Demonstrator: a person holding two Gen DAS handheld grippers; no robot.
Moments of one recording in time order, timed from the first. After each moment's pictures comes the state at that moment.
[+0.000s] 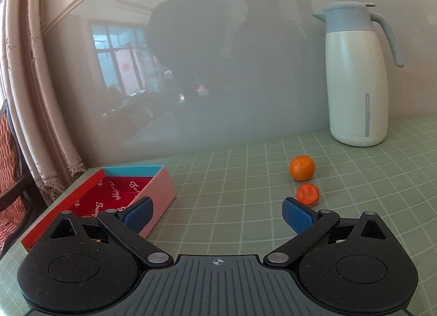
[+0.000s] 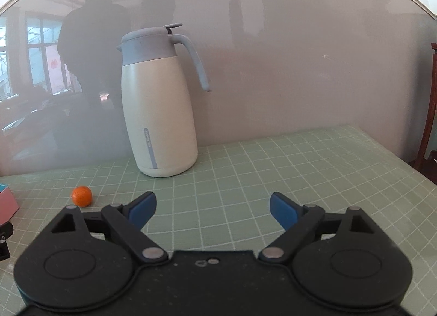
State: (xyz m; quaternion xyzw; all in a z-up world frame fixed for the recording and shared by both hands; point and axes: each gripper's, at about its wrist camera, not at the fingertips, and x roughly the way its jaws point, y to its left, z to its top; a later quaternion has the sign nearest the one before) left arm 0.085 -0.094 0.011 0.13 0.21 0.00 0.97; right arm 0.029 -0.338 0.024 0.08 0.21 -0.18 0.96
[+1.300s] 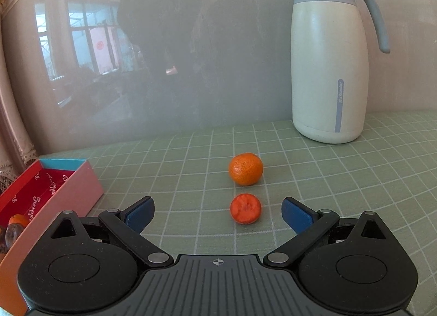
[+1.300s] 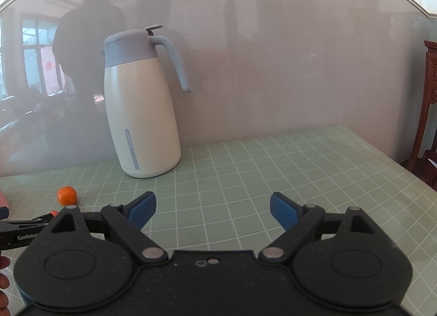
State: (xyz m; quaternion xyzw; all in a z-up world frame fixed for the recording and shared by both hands) left arm 0.140 -0.156 -0.015 0.11 0.26 -0.06 0.96; right arm 0.022 -0.361 0.022 0.08 0.21 -0.19 0.96
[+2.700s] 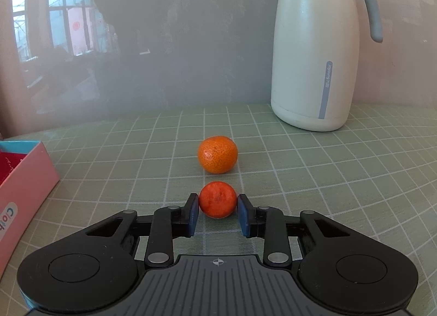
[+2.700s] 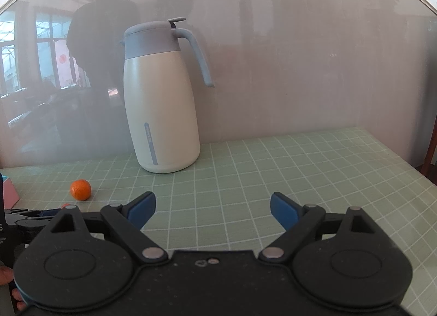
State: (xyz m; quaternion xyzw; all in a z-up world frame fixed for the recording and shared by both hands) left arm 0.163 -0.160 -0.035 0.07 0.30 -0.12 0.94; right arm 0.034 -0.348 0.019 0.07 0.22 -0.16 0.96
